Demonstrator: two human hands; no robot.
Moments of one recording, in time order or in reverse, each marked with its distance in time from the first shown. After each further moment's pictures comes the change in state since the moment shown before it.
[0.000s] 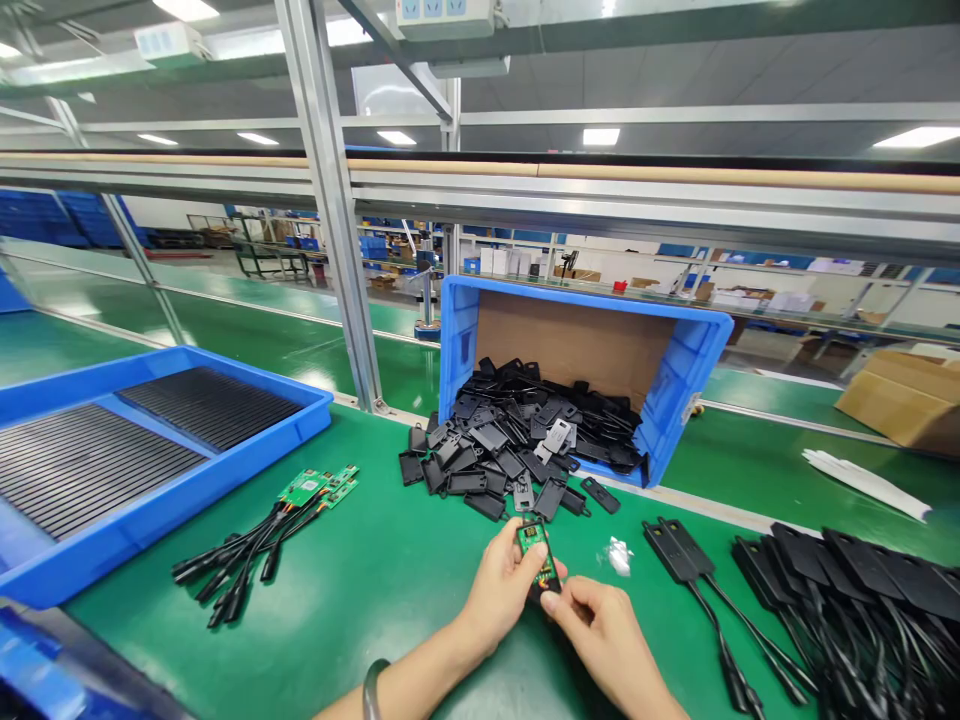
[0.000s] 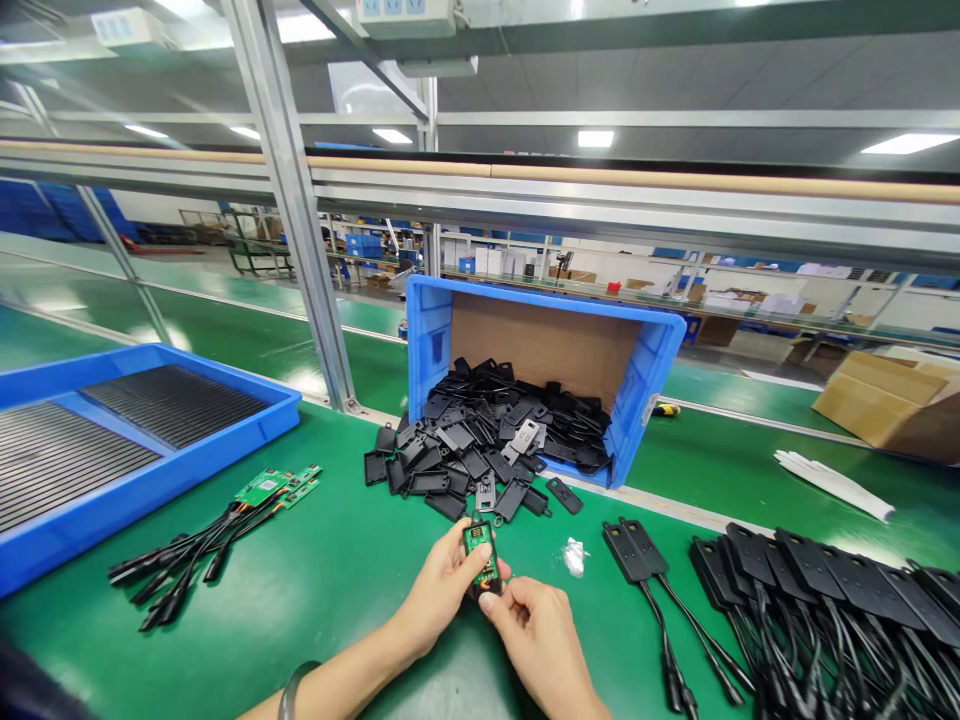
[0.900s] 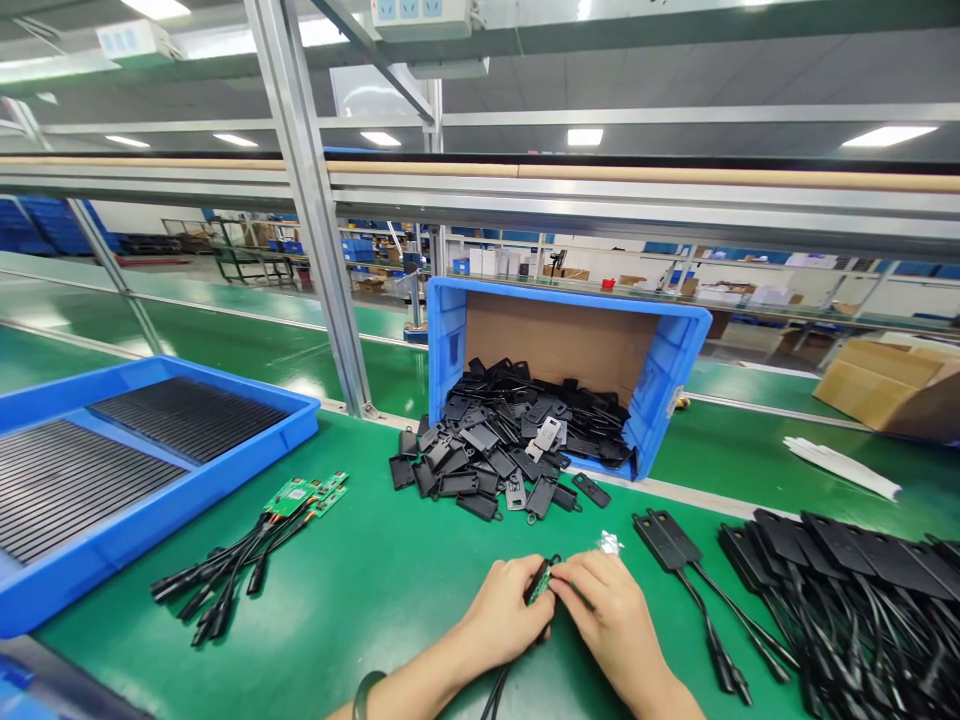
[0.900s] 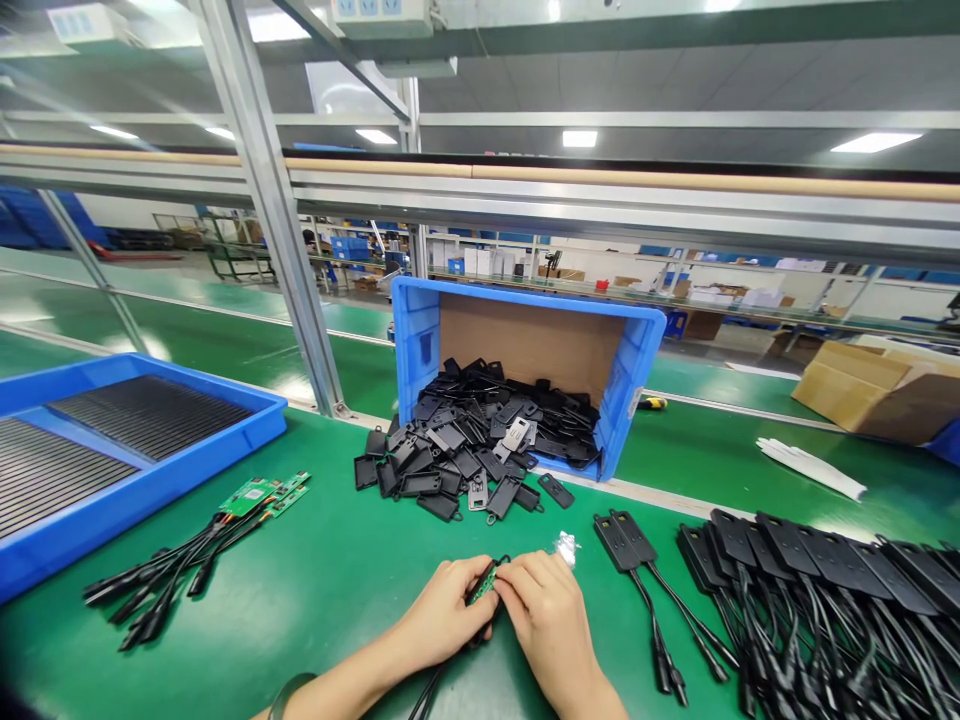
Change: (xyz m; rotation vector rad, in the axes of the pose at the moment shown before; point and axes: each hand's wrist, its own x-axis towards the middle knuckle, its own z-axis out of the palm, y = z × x) left_hand -0.004 -0.006 -0.002 0.638 -0.210 0.009; right_hand 0.002 0.010 -0.016 -0.326 0.246 -0.584
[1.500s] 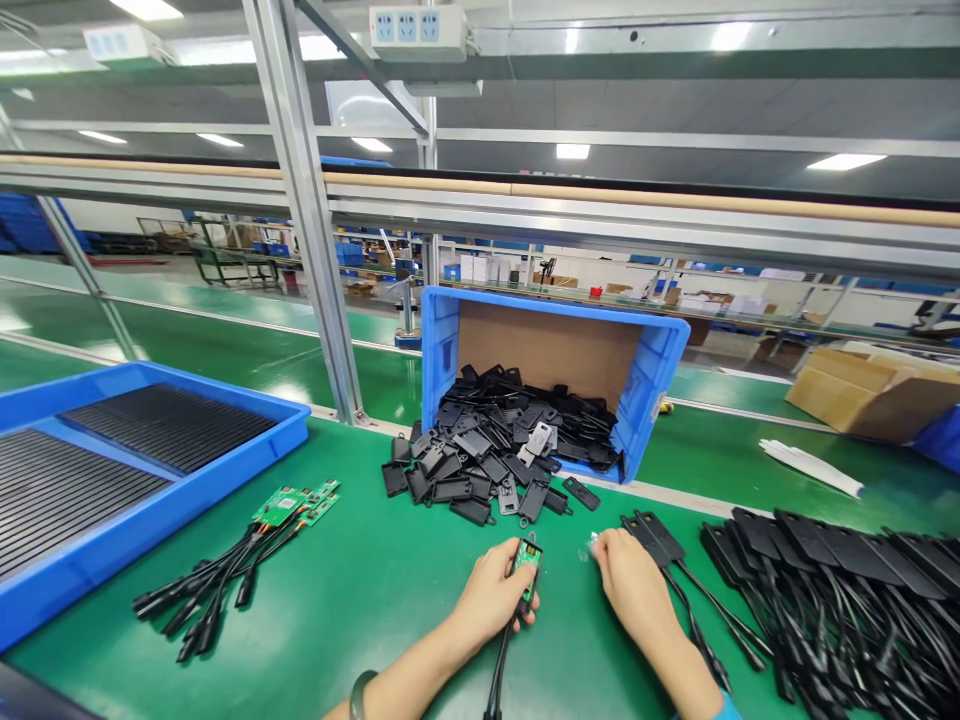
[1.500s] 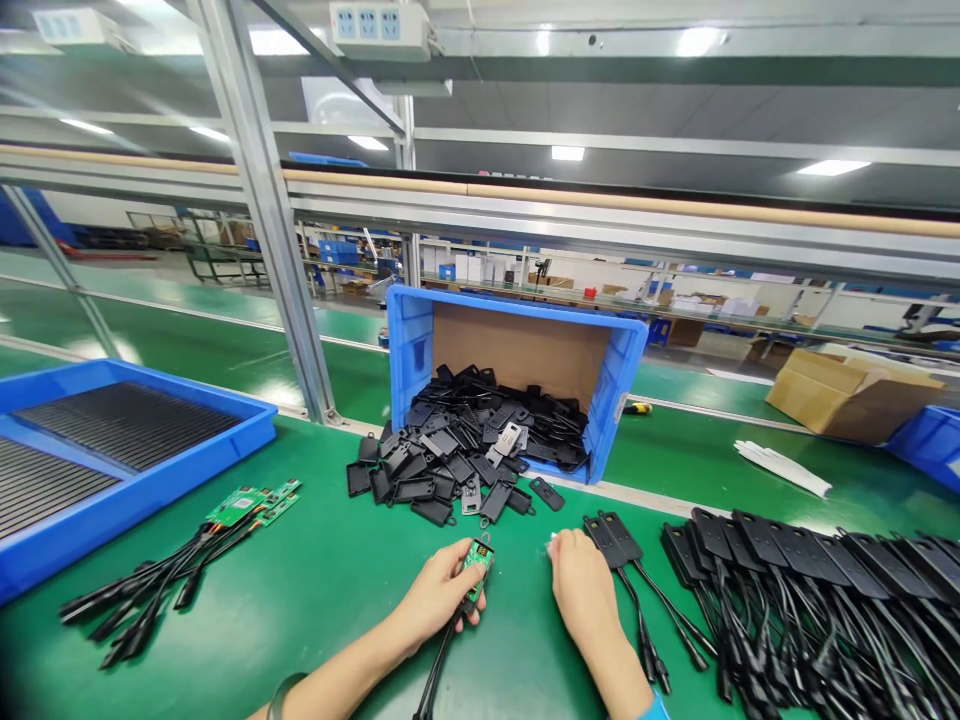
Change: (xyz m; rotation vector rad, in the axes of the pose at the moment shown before) left_hand 0.014 -0.017 0.003 -0.362 0.026 -0.195; right_hand -0.002 0.049 -0.013 -0.491 -0.327 0.488
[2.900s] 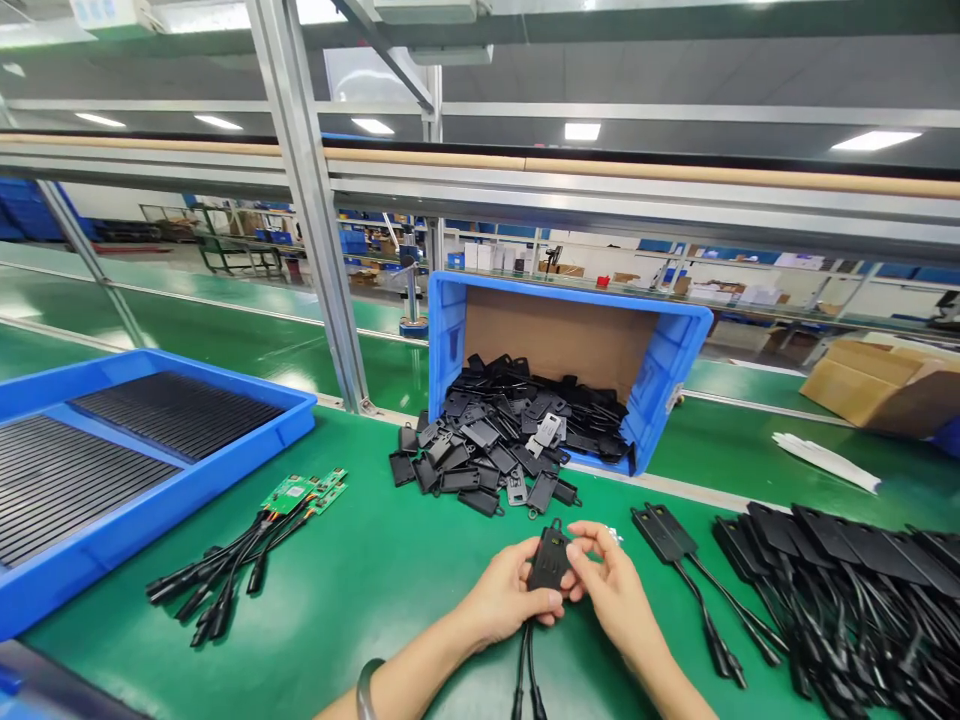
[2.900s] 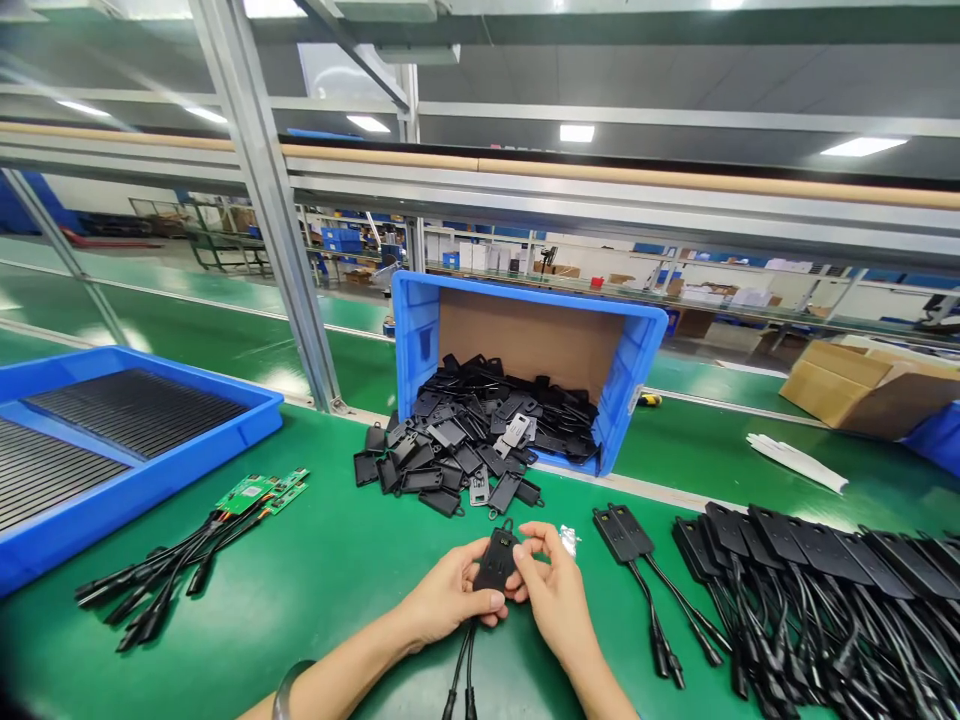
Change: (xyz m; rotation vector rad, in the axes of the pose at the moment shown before) left_hand -0.007 0.003 -0.005 -0.398 -0.288 0.056; right_hand -0.012 -0.052 -0.005 1.391 -0.083 0.184
